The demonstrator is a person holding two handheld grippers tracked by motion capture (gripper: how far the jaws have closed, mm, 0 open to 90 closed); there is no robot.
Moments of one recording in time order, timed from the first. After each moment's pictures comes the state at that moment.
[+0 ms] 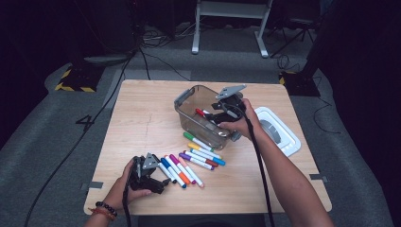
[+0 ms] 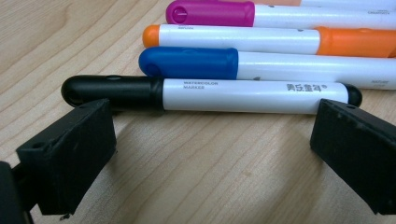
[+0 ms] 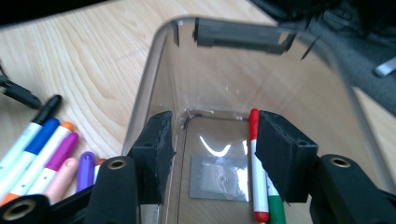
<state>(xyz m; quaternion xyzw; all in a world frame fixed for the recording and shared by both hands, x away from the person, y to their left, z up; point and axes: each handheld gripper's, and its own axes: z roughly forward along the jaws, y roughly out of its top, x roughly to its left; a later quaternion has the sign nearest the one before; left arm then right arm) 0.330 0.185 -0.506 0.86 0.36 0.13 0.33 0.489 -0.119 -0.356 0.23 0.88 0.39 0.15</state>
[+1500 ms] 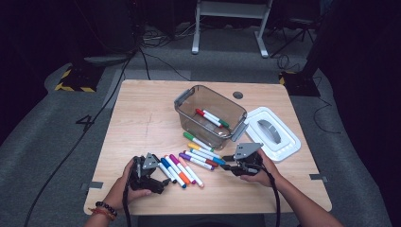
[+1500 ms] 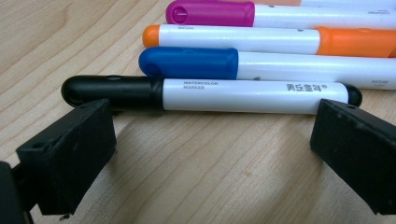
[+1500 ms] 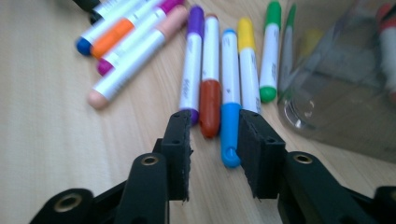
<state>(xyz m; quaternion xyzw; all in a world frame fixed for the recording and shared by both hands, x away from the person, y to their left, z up) 0.330 0.184 -0.506 0.86 0.36 0.13 0.33 0.376 -0.182 -0.458 0.13 0.91 0.38 0.10</state>
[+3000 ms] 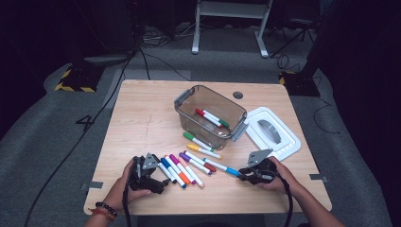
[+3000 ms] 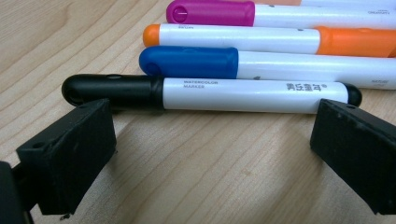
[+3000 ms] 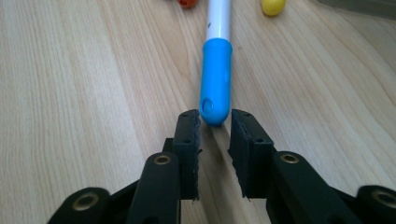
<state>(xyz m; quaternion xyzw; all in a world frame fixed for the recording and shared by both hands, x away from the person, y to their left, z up) 0.330 0.185 -0.506 0.86 0.36 0.13 0.33 0.367 -0.231 -0.480 0.15 0.94 0.30 0.05</state>
